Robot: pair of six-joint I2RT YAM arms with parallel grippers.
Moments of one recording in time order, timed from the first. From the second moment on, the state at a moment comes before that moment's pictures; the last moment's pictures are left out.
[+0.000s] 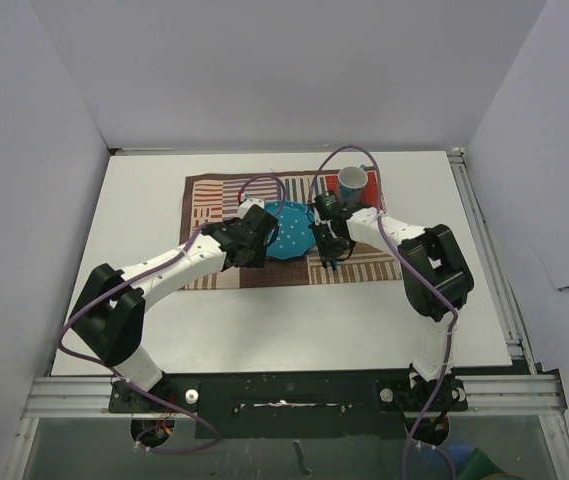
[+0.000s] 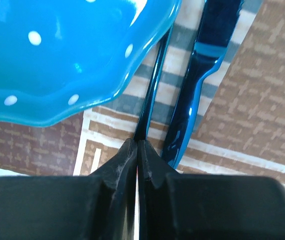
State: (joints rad) left arm -0.74 1.63 1.19 -0.63 -0.47 -0.52; right arm 0.51 1.96 1.35 -0.59 -0.01 0.17
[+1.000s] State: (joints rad) left arm -0.75 1.63 1.19 -0.63 -0.47 -0.52; right arm 0.39 2.04 1.54 -0.67 0.02 0.08
